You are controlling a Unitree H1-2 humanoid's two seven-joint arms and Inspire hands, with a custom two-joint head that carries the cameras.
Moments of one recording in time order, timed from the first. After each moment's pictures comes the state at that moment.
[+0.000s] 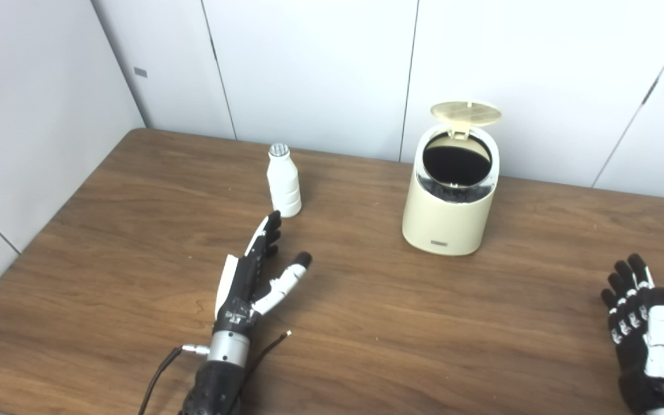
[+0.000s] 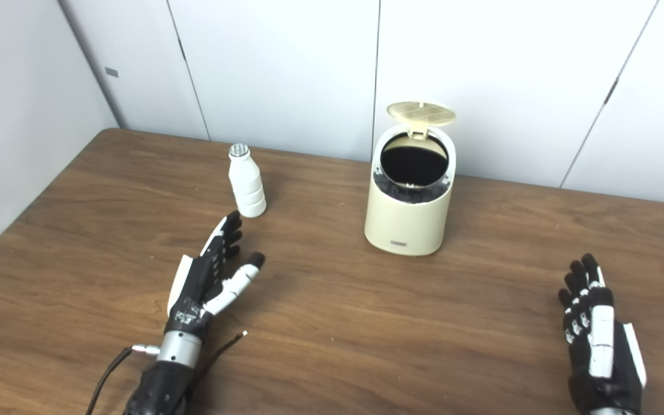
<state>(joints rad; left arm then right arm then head) 0.11 0.03 0.06 -0.17 0.26 -0.03 0.11 0.02 -0.14 -0.13 -0.12 0.21 0.04 0.11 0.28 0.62</state>
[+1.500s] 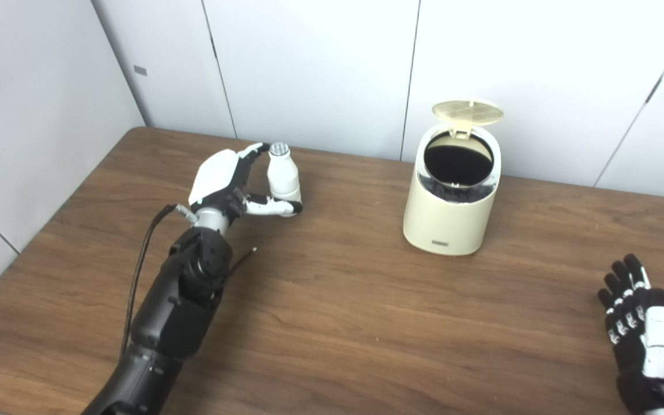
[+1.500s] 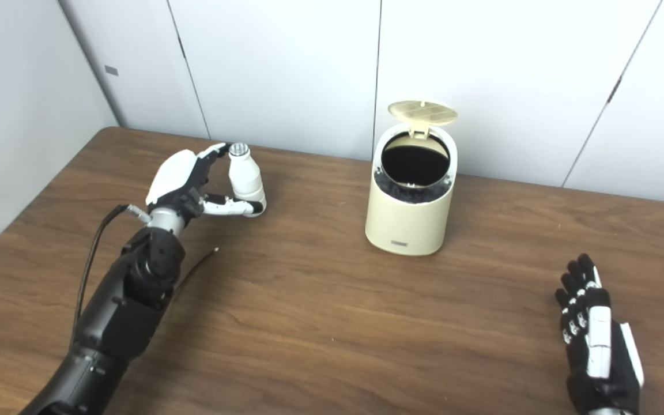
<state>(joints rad) -0.37 0.37 -0.04 0.06 0.63 0.36 -0.06 0.02 -0.15 -0.12 -0.10 0.21 0.03 0.12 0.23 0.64</state>
